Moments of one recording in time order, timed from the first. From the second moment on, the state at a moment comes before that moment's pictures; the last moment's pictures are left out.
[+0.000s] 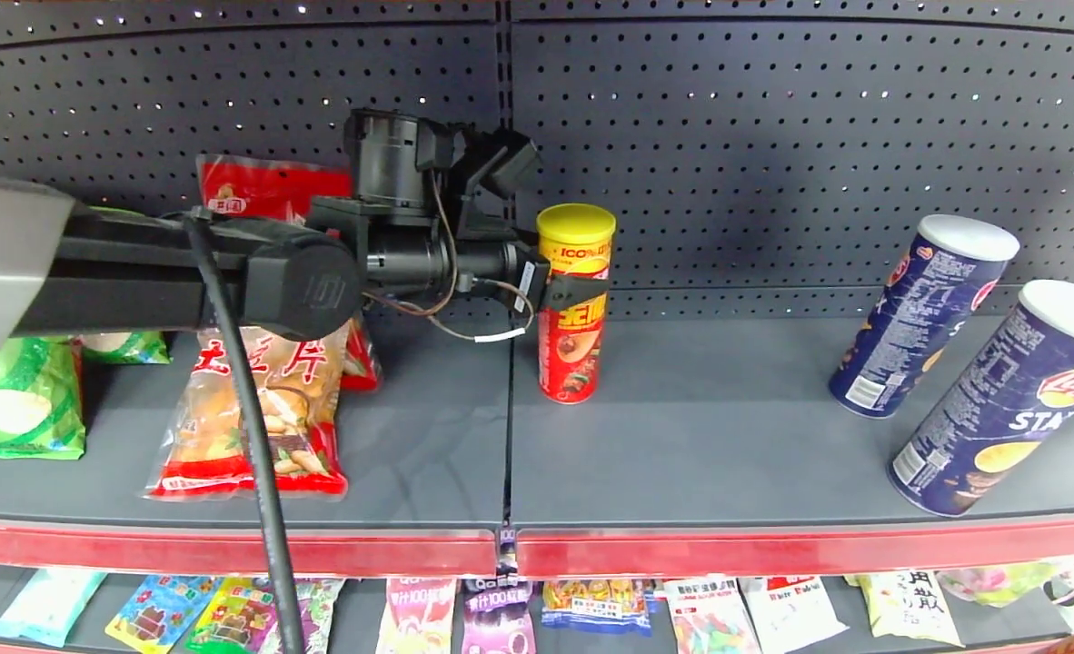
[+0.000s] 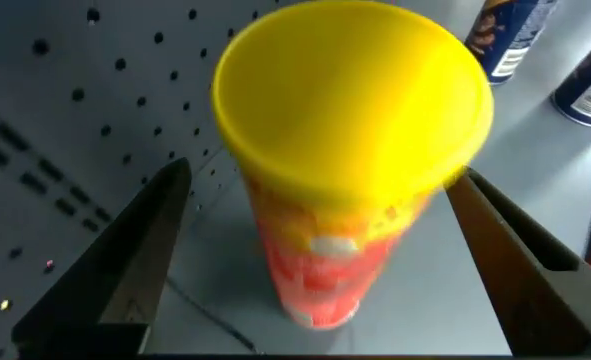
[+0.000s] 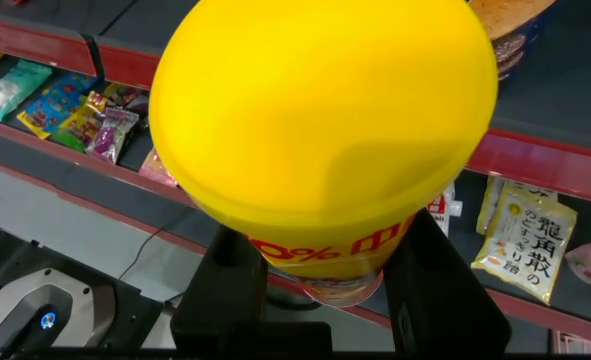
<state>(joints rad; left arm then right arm) -0.53 2.04 -1.56 -0.22 -0.39 0.21 0.25 0.32 -0.40 0.34 0.13 0.01</state>
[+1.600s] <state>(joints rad) -0.55 1.79 -1.20 -0.21 -0.68 0.28 0.25 0.33 -0.39 0.34 0.14 0.03</state>
